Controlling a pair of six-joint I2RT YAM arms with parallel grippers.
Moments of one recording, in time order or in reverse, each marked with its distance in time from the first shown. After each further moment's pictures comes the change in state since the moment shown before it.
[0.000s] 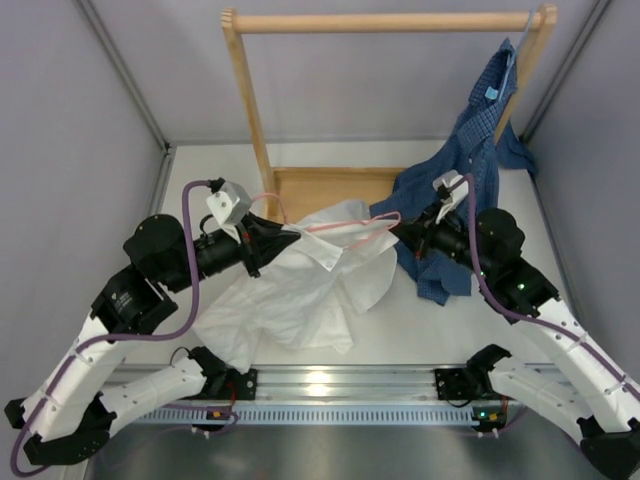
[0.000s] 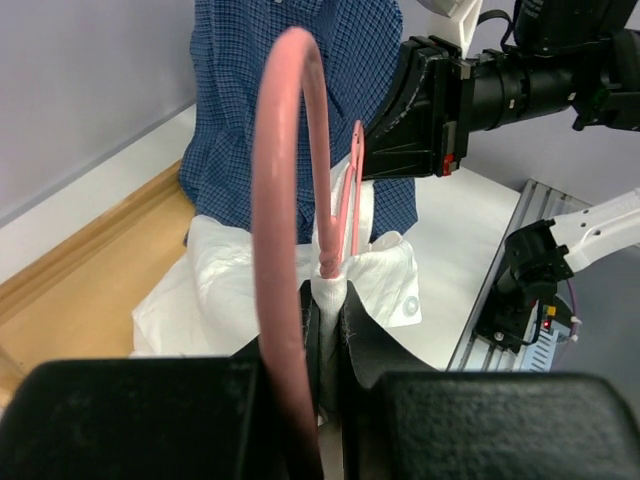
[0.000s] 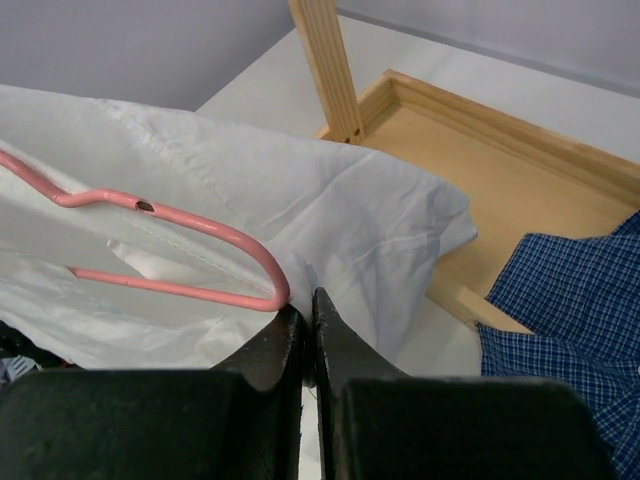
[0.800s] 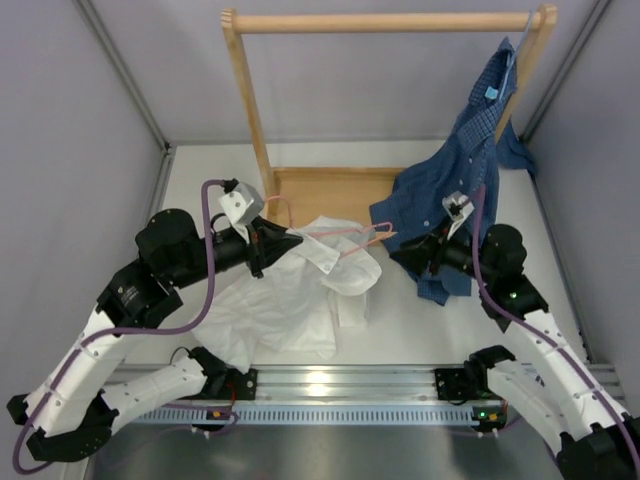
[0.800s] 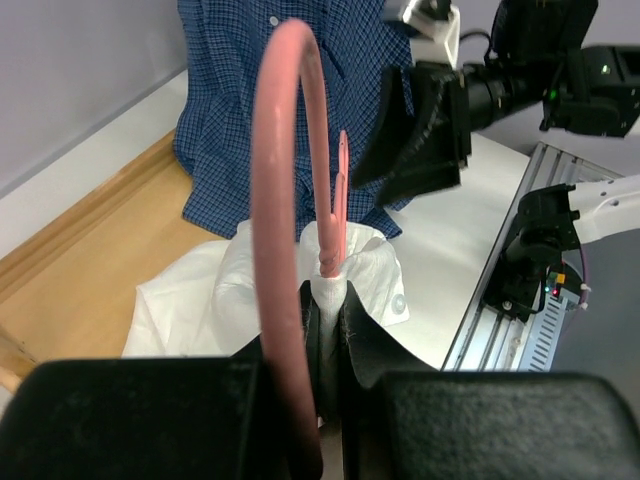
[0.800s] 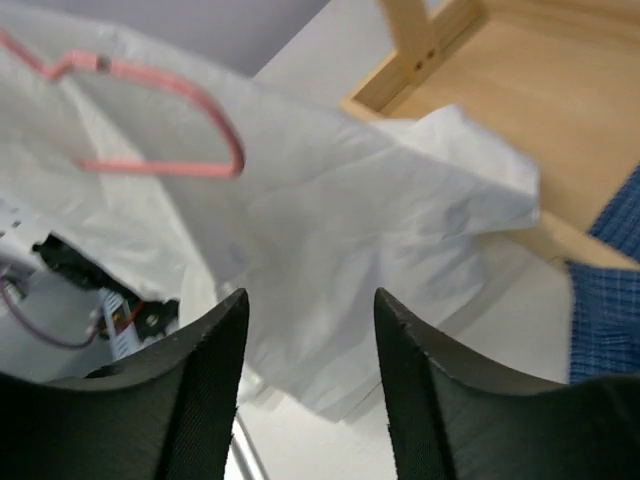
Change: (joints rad) left arm 0.006 0.030 0.005 -0.055 0.039 0.036; right arm -0.272 -0.039 -0.238 0.179 -0.426 0.127
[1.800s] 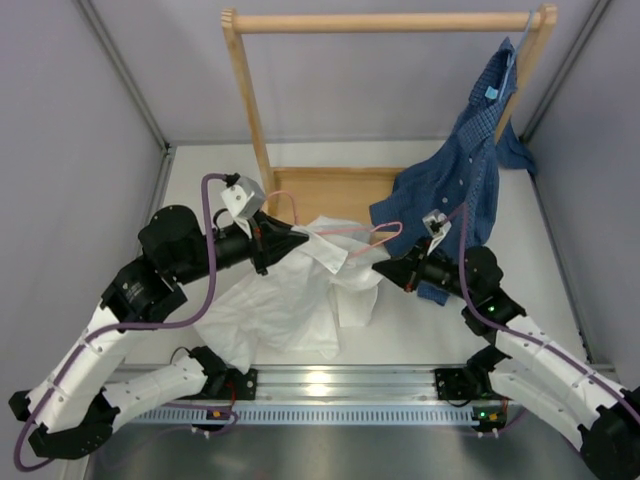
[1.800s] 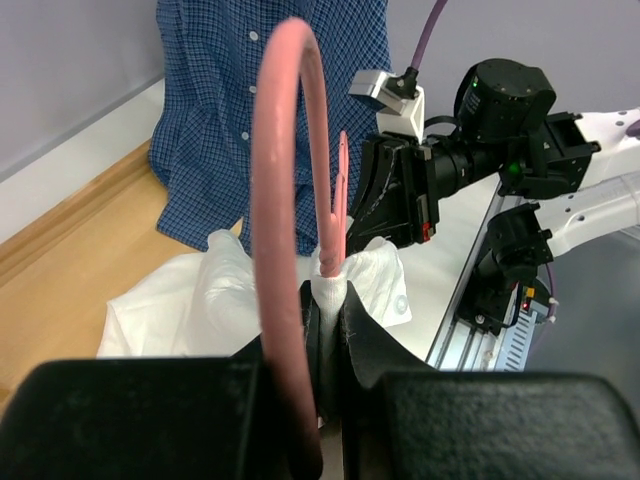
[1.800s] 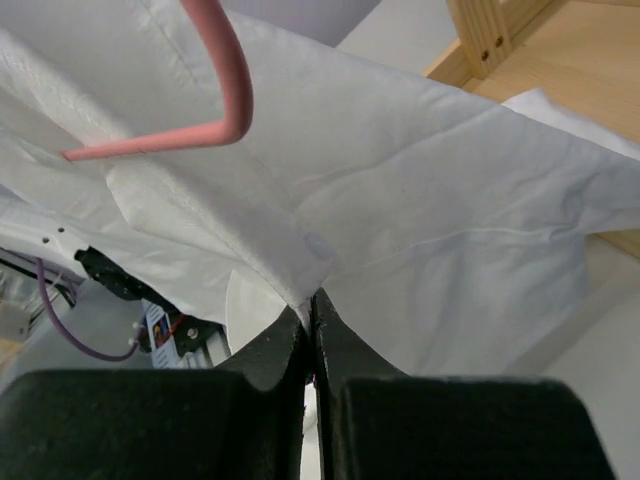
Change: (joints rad) left arm 0.000 0.027 0.005 0.050 0.024 -0.069; right arm 0.240 0.002 -0.235 0.354 0.126 0.203
